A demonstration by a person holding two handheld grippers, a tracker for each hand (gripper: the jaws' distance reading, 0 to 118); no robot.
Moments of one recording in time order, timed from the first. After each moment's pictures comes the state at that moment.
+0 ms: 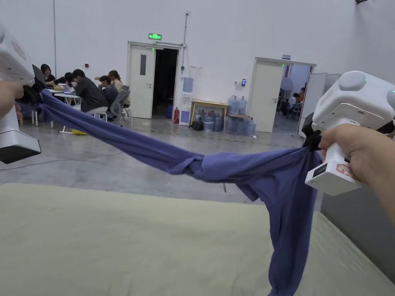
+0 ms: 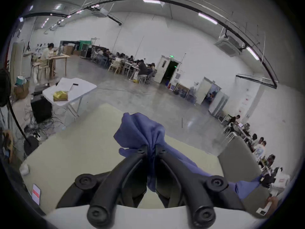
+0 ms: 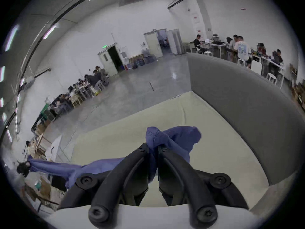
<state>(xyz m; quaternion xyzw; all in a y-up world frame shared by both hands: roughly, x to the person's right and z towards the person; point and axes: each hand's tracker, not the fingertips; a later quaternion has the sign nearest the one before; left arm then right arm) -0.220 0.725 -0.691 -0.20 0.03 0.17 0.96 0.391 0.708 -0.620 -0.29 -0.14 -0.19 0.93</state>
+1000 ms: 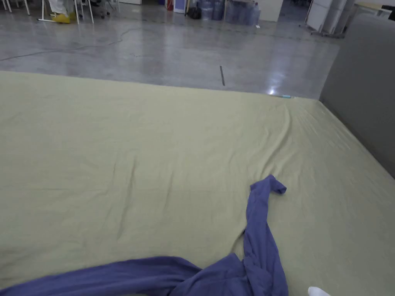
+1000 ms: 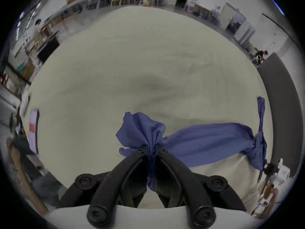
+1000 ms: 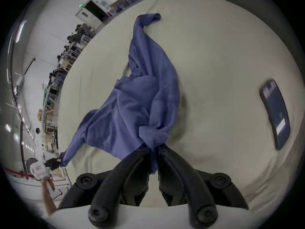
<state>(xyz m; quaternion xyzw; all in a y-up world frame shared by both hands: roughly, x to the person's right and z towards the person) -0.316 0.236 -0.419 -0.57 0.05 0.12 0.81 0.323 0.210 -0.283 -0.53 -0.09 -0.31 0.79</state>
